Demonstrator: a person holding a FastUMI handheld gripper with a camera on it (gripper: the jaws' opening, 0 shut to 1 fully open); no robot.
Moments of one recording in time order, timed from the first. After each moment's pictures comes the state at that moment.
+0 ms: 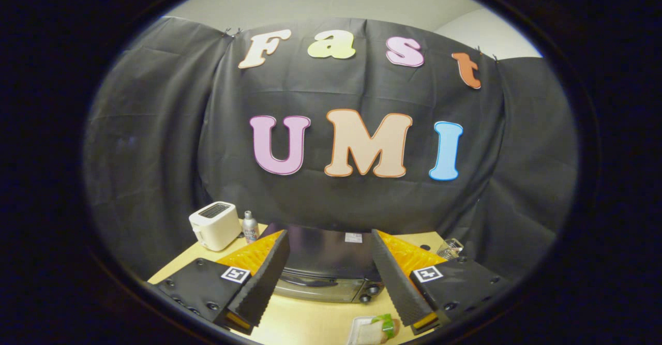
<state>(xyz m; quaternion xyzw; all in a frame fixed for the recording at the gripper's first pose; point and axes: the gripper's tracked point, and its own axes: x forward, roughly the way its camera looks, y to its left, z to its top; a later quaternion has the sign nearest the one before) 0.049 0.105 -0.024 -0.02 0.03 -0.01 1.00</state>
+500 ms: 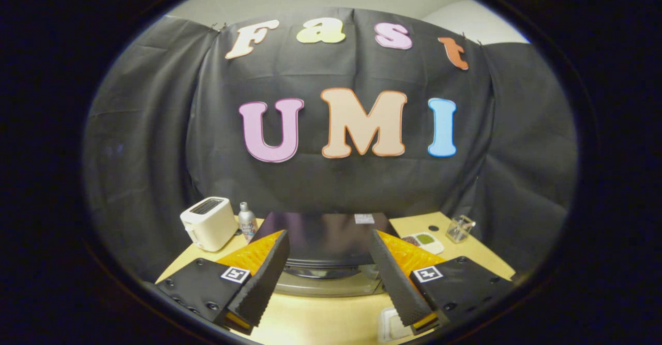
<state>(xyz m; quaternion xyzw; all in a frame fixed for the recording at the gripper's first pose) 0.071 0.134 -0.115 0.02 0.06 -0.04 1.00</state>
